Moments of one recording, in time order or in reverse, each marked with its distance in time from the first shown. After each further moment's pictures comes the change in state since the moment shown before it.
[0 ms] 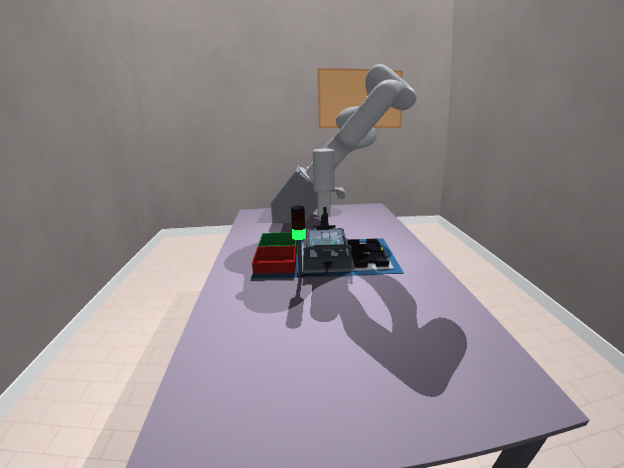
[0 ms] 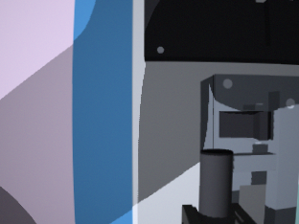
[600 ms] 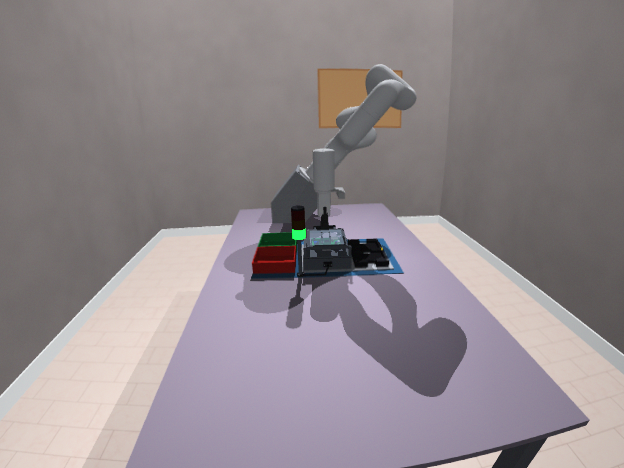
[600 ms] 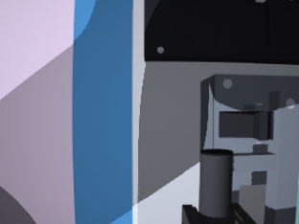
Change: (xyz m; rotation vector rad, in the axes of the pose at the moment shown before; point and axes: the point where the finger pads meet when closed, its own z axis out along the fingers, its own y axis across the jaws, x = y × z) arm 0.000 0.000 0.000 0.000 0.000 0.000
